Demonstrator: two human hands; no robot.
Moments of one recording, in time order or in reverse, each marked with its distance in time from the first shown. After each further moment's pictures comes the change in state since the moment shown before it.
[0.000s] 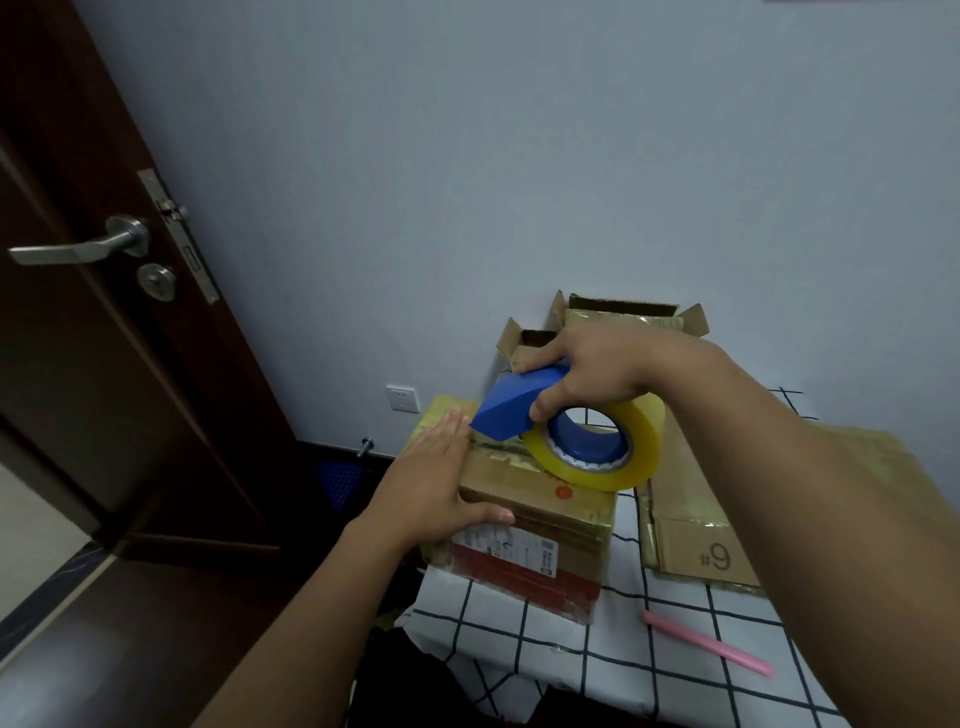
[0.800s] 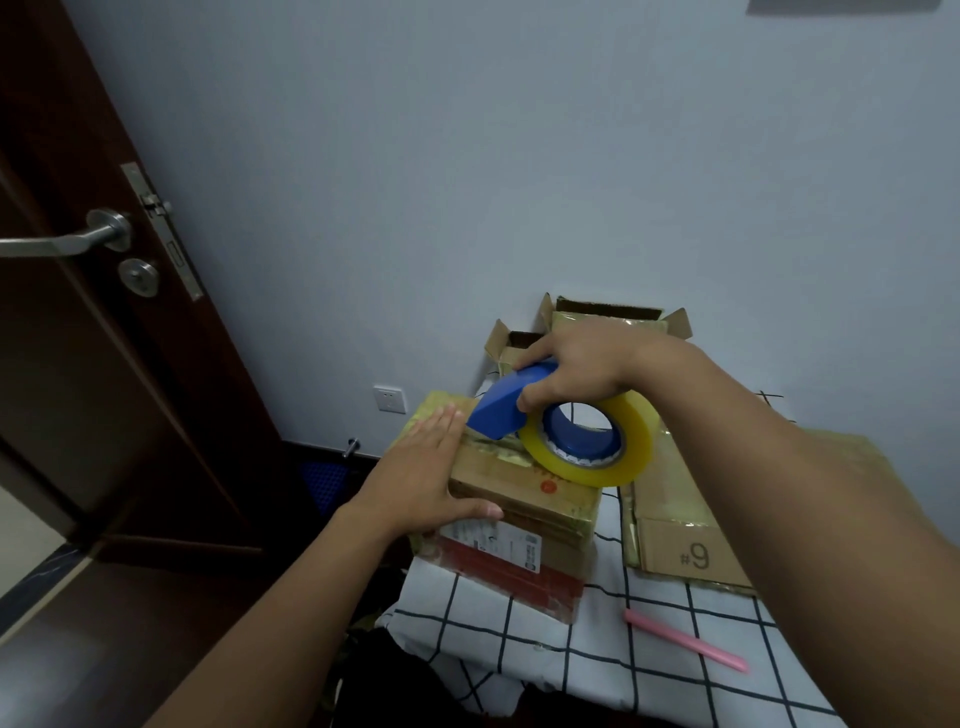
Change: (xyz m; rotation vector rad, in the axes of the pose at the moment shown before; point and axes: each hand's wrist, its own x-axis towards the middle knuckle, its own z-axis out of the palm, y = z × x) left_hand 0.006 0.009 -0.006 0.094 -0.069 0.028; right_hand 0.003 0.006 0.000 -0.073 0.006 0.036
